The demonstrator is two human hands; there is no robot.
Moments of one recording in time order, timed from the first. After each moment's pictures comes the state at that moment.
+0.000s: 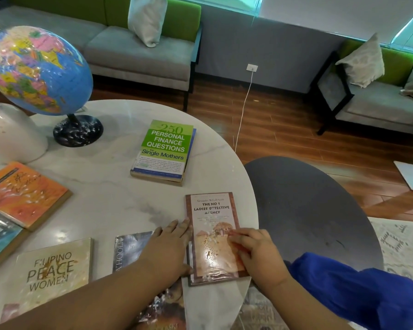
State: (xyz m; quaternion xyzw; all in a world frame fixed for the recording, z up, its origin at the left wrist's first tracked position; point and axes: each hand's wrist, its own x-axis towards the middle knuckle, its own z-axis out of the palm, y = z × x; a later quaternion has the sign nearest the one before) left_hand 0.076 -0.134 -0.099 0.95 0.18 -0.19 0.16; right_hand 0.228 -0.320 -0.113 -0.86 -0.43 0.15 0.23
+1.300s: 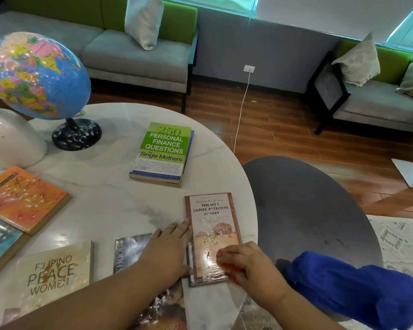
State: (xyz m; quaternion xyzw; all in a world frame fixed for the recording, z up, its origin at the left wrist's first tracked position) left_hand 0.076 -0.134 -0.099 0.95 0.18 -0.19 0.16; right_hand 0.206 -0.329 -0.103 -0.82 -0.50 0.23 0.18
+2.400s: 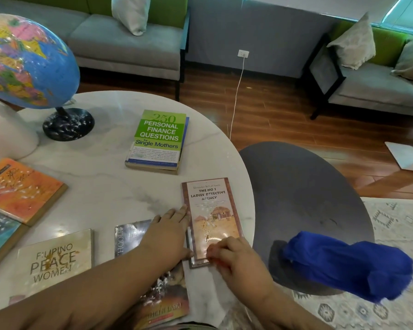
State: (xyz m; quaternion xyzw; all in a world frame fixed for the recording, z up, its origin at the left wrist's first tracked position) left_hand 0.077 -0.136 -0.094 0.95 0.18 -0.19 0.15; right_hand 0.163 -0.329 -0.117 -0.83 -0.50 0.14 0.19
